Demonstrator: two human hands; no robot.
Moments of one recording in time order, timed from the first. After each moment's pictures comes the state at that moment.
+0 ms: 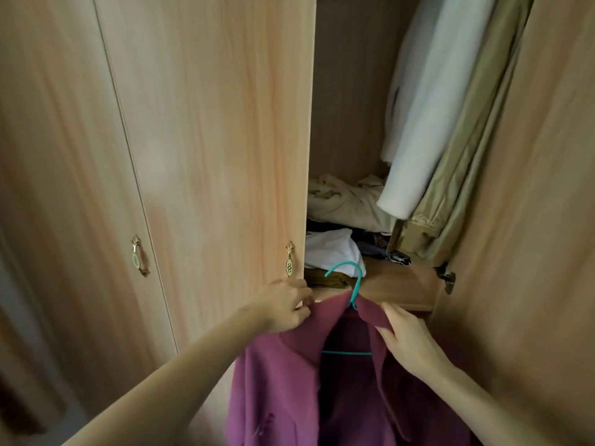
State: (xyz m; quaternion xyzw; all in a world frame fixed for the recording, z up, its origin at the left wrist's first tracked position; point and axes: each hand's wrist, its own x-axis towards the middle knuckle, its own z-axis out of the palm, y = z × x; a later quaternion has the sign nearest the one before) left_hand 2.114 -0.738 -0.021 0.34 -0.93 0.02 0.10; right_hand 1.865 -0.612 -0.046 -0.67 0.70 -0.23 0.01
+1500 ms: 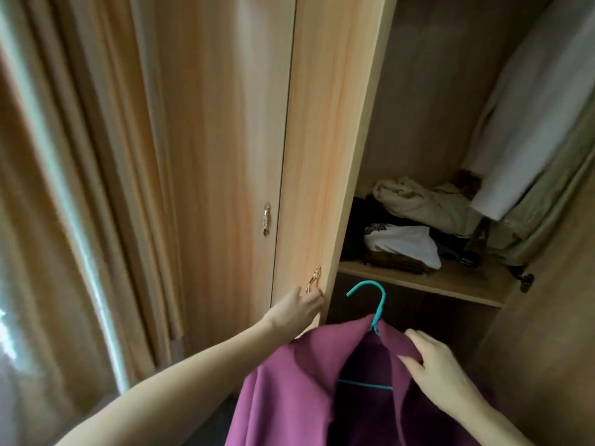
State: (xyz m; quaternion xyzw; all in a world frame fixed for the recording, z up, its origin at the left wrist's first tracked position) left_hand 2.359 -0.583 -0.056 0.31 -0.83 0.46 -0.11; right_hand 2.074 -0.483 -0.070 -0.71 0.66 -0.24 0.07
